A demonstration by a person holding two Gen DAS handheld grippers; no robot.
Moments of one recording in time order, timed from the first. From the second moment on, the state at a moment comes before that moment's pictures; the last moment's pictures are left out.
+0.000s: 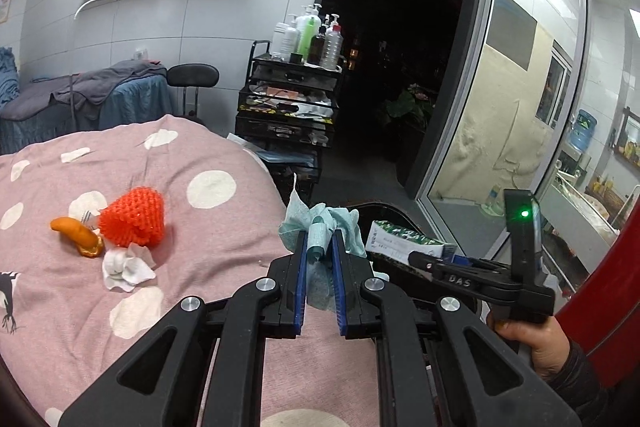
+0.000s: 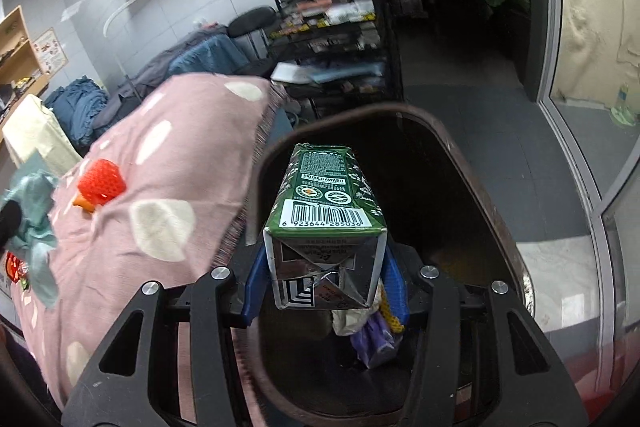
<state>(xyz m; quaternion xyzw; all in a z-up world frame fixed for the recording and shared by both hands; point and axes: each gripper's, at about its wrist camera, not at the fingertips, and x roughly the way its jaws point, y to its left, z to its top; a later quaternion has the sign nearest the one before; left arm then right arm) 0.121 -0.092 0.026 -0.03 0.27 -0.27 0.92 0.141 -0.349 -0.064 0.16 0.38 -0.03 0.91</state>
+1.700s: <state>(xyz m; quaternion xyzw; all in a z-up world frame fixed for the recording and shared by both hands) 0.145 -0.226 -0.013 0.03 0.35 -0.37 0.86 0.109 -0.418 -0.028 0.15 0.28 -0.21 0.93</state>
